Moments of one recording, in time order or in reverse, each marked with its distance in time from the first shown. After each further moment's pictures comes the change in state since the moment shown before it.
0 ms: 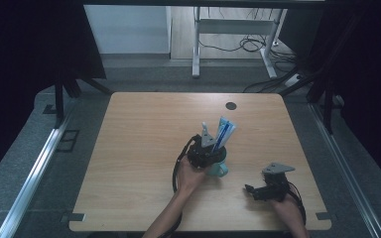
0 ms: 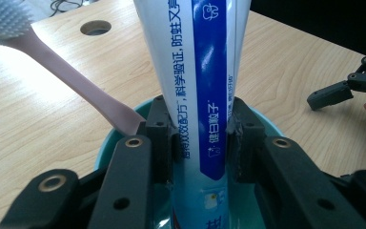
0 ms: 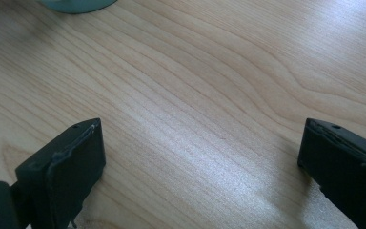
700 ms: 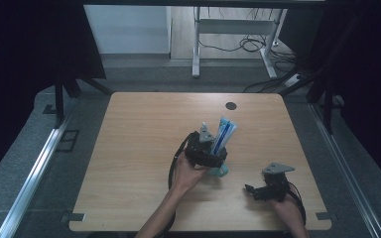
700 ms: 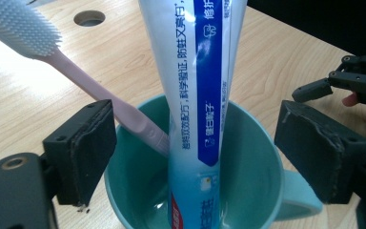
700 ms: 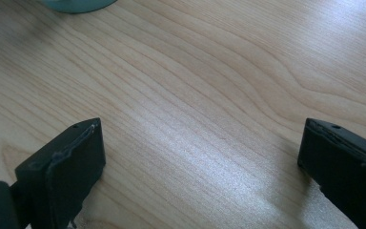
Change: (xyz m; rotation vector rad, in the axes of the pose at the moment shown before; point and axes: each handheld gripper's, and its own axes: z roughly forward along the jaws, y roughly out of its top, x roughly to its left) left arm 0.004 0.012 -0.015 0.065 -0.035 -0.009; right arm 0.000 0.000 0.000 0.000 -0.001 -0.001
